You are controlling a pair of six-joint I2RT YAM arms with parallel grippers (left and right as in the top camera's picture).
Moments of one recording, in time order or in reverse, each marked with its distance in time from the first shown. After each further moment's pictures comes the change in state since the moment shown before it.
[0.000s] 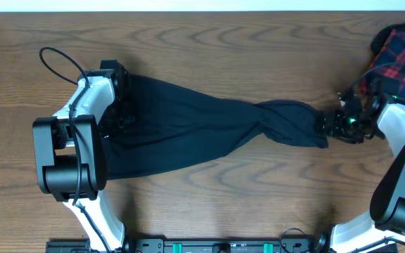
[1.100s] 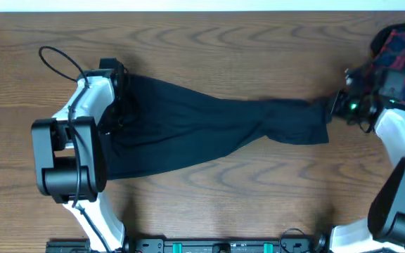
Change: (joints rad) left arm 0.000 -0.020 0.000 0.040 0.007 0.023; right arm 0.026 -0.086 -0.032 0.405 -0.085 0.168
